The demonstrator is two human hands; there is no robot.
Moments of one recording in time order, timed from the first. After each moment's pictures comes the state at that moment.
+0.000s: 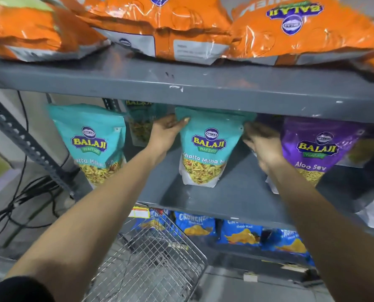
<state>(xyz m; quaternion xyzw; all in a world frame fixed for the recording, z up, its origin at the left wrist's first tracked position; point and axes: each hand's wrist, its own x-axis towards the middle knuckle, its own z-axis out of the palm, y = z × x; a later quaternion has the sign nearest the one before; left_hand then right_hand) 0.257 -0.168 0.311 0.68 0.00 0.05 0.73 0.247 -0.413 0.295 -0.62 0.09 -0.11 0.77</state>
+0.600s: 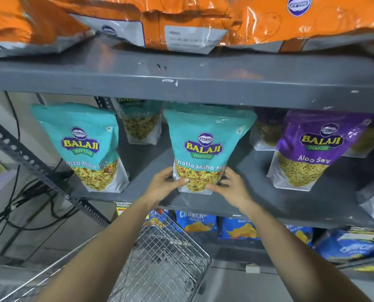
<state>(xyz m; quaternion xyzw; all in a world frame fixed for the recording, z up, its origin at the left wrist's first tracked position) 0.209 -0.146 0.178 0.75 0.01 -0.14 0.65 0.195 -0.374 0.172 -0.79 0.04 0.07 0.61</state>
